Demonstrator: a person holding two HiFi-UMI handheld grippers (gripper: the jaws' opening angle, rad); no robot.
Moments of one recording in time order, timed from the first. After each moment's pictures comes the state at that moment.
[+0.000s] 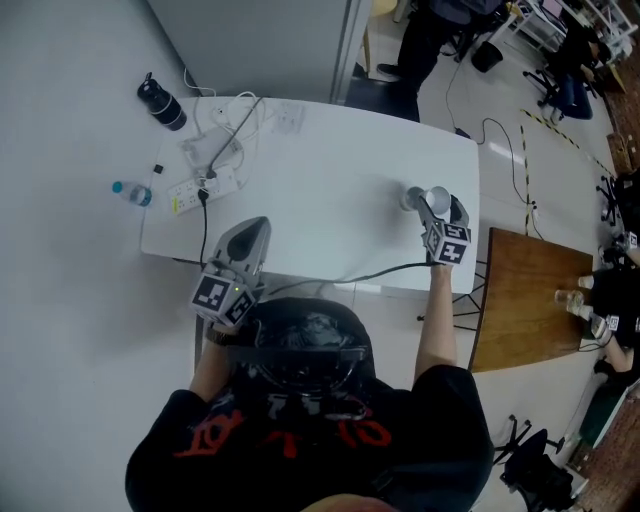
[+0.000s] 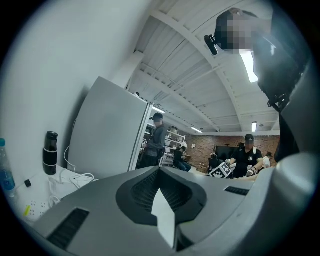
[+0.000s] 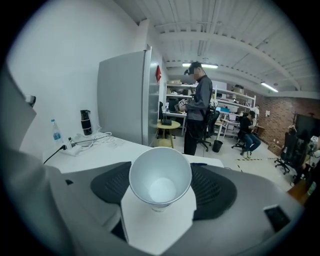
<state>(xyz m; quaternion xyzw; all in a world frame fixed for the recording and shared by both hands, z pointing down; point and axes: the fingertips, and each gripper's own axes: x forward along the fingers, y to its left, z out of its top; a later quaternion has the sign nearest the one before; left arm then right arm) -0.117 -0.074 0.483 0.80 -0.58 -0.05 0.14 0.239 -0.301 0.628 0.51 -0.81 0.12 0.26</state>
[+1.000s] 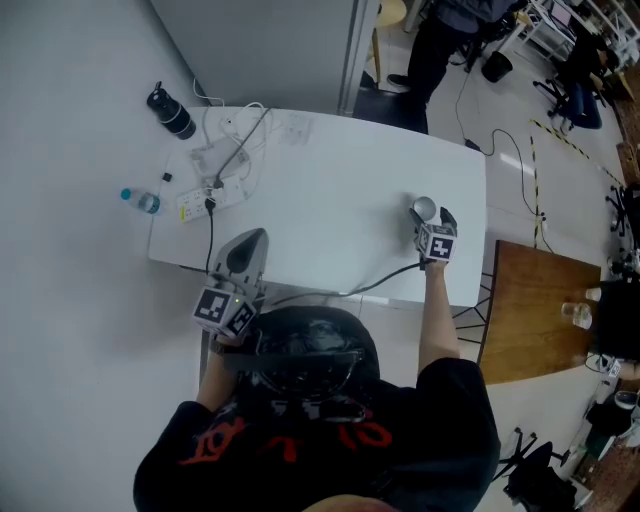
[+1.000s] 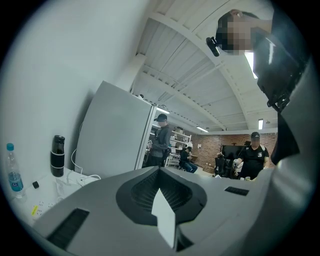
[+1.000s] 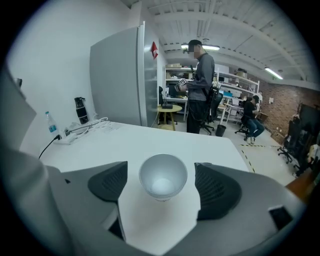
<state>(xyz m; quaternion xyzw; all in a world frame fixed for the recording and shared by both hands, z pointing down) -0.128 -0.071 0.487 0.78 -0.61 -0.04 0.14 0.237 -0.326 0.740 0.49 -0.79 0.18 0.32</state>
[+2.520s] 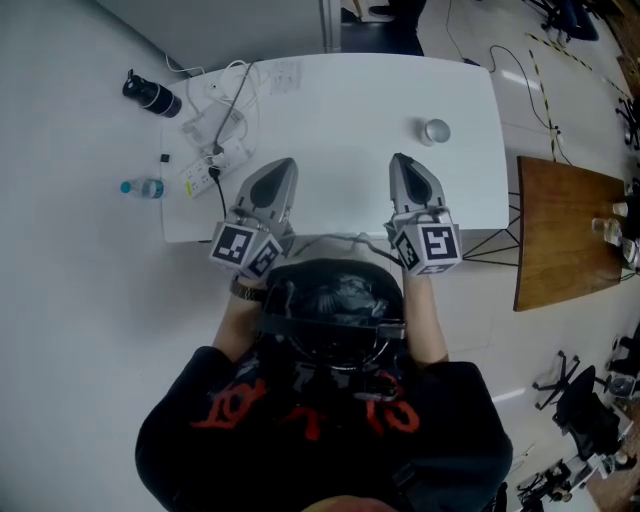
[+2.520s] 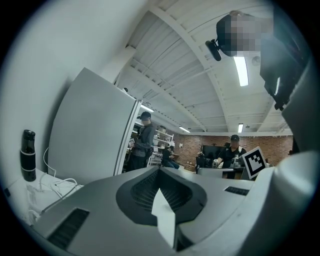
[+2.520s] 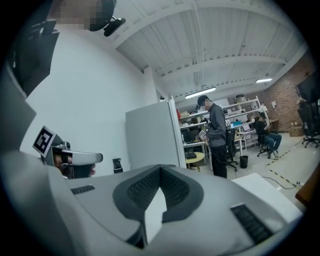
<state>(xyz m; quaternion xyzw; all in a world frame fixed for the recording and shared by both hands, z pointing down) -0.096 -0.115 0.470 0.85 -0.52 -0.05 0.13 0.073 -0.158 0.481 0.46 -0.88 0.10 0.02</state>
